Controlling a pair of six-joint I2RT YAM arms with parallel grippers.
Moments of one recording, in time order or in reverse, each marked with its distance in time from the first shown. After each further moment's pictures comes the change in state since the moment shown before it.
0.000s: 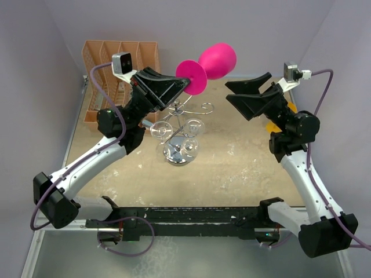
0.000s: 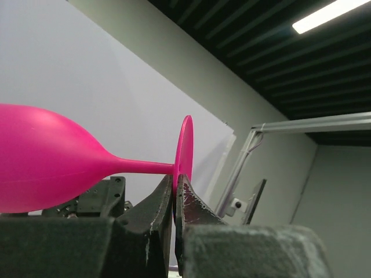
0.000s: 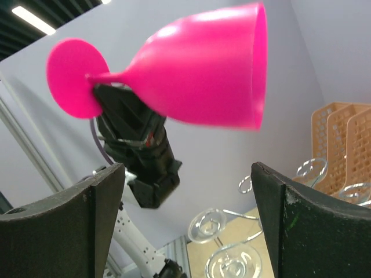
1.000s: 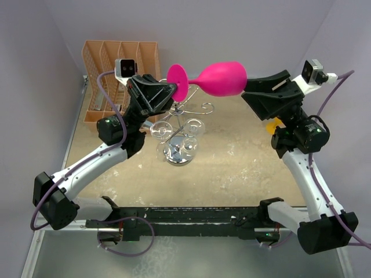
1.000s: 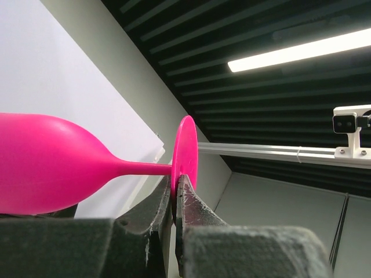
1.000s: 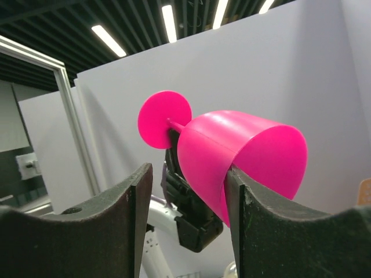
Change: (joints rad) left arm -0.005 0.005 -0.098 0.207 -0.071 -0.429; right arm -0.010 0.045 0.104 0.340 0.051 0.201
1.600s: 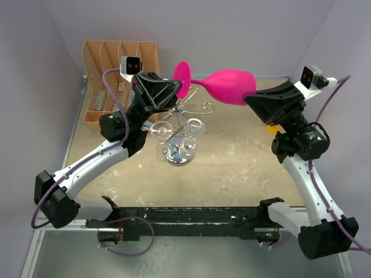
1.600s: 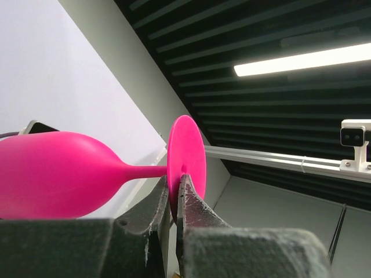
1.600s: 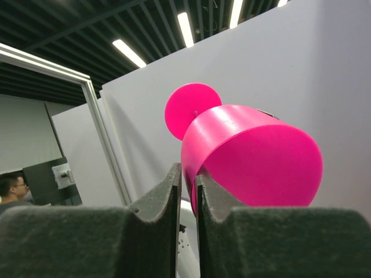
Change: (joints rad) left arm -0.007 0.019 0.029 -0.084 0.005 -0.014; right arm -0.001 -0.050 -0.080 0.058 0.016 0.168
